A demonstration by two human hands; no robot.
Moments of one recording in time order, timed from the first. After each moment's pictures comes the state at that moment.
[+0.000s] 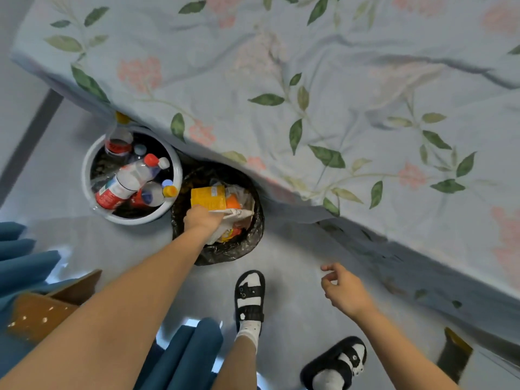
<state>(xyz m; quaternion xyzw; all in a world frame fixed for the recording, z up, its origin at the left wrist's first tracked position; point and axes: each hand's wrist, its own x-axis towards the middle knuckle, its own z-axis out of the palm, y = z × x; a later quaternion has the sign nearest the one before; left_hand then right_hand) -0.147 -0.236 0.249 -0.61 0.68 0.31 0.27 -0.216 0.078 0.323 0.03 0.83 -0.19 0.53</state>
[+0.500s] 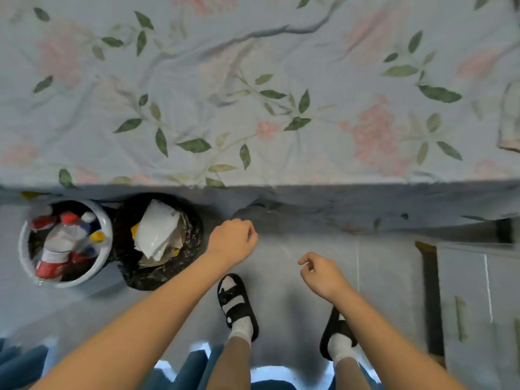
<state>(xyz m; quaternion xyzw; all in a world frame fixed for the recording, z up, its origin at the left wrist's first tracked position) -0.202 0.022 0.356 -0.03 0.93 0.17 0.32 -0.170 0.238 0.350 0.11 0.83 -0.30 0.46</state>
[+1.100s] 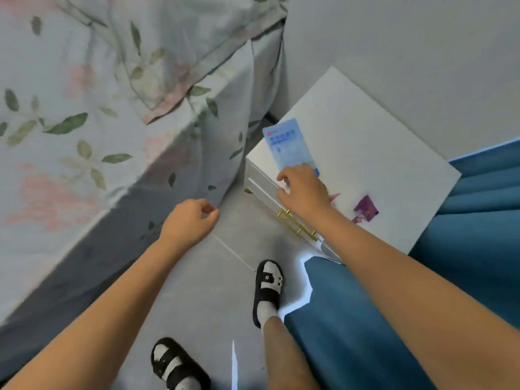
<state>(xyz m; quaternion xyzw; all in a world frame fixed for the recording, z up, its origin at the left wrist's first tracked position) -0.231 0.500 0.415 0.25 0.89 0.15 0.34 -0.109 0.710 0.425 0.33 0.91 -0.24 0.12</state>
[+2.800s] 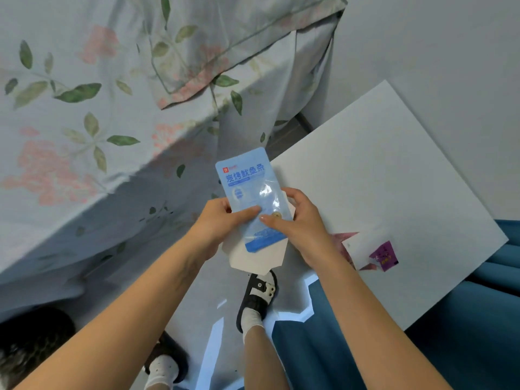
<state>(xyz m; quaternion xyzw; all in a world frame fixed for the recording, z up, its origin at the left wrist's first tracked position) -0.219 0.567 0.418 -0.11 0.71 0.49 0.50 -0.128 0.701 0.415 0.41 0.60 -0.68 0.10</state>
